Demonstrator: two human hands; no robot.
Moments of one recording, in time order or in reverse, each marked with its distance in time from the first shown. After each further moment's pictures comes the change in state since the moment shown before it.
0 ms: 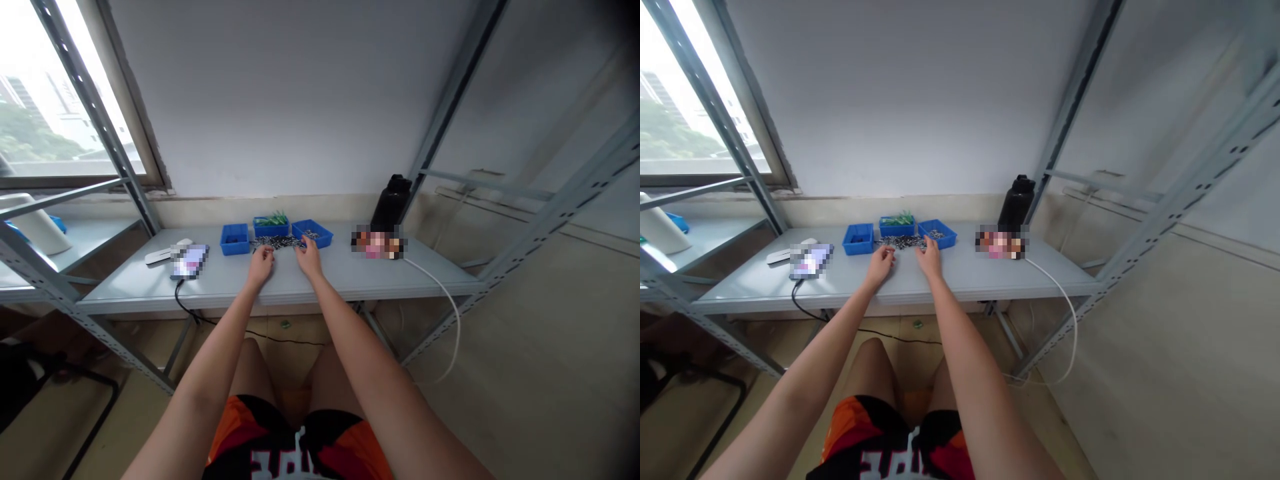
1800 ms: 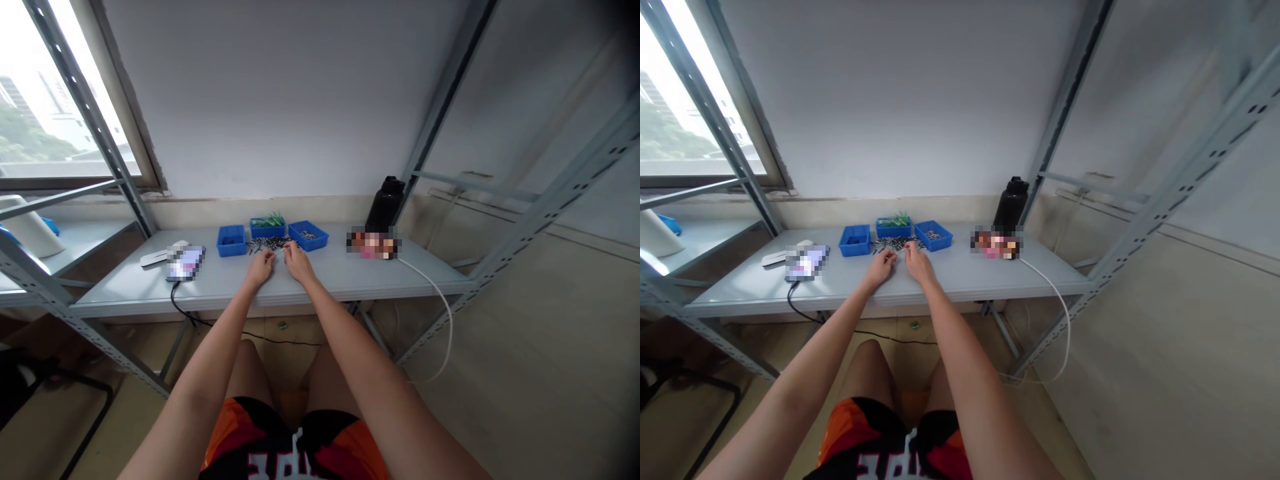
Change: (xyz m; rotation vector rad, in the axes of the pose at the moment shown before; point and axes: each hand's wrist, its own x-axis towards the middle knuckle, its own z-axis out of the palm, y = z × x) left_hand 0.005 -0.008 0.004 0.176 -0.121 0.171; right_hand -0.018 -0.035 -0.013 -0.120 -0.292 -0.140
